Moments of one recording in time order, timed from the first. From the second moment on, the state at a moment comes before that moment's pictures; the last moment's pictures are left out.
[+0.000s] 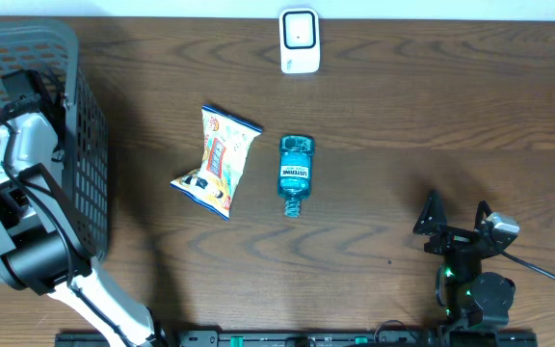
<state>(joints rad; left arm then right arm) 0.46 2.03 1.44 -0.61 0.08 -0.83 -0.05 0.01 0.01 -0.07 0.04 0.35</state>
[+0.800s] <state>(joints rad) 0.62 1.38 1.40 -0.68 0.19 -0.77 -0.05 0.01 0.01 -0.07 0.04 0.35</state>
